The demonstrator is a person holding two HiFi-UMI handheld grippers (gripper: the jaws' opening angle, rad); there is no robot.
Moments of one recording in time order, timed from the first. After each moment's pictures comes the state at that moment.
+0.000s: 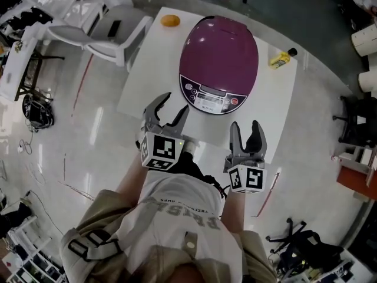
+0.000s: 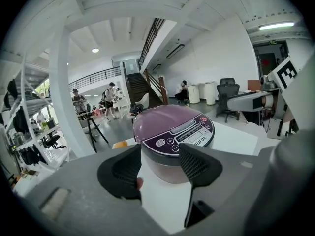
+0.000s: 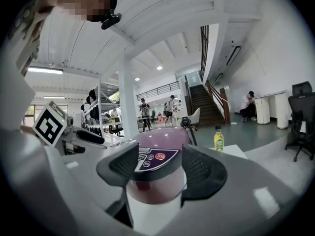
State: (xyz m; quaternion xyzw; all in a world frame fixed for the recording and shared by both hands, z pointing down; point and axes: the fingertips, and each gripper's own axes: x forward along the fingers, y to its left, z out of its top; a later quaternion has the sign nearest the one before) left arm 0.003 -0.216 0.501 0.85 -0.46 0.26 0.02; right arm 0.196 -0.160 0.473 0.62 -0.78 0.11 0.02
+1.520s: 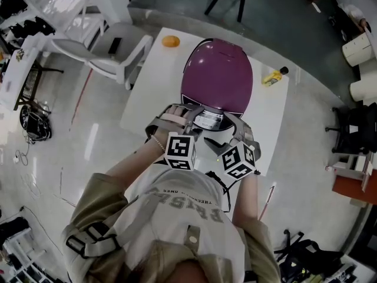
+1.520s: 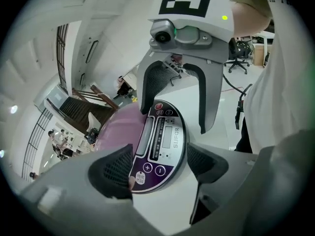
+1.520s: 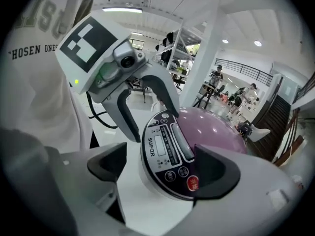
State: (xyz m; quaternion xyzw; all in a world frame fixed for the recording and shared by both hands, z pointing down) left arm 0.086 -0.210 0.532 0.85 -0.13 0.46 -0.23; right arm 0.093 -0.187 0.535 0.26 -0.87 -0.03 0.42
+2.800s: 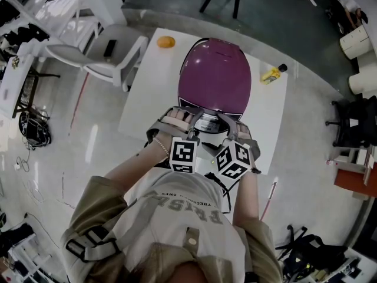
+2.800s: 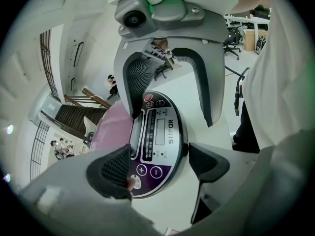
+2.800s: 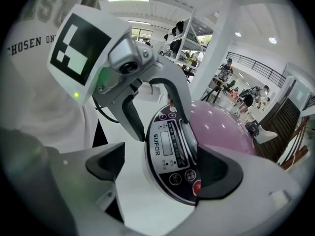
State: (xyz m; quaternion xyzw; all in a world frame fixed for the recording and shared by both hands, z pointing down) left arm 0.086 -0.215 0.556 0.81 -0.11 0.51 -0.28; right arm 0.085 -0.182 0.555 0.21 -0.85 -0.03 0.48
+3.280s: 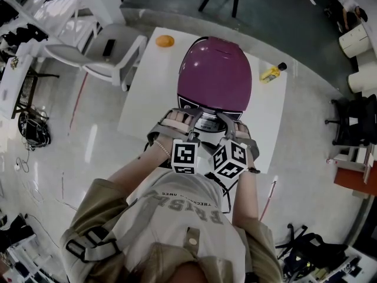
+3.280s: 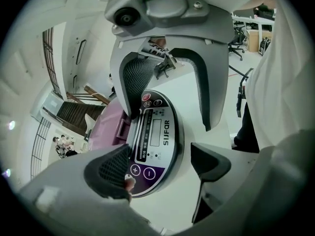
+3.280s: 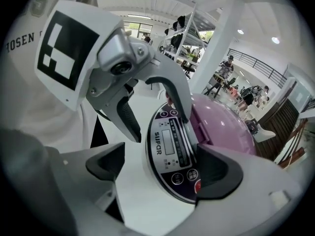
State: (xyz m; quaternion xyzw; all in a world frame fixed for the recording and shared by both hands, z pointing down) left arm 0.087 -0.211 0.561 0.81 -0.12 0.51 -0.27; right arm 0.085 -0.181 0.561 0.21 -0.83 -0.03 0.51
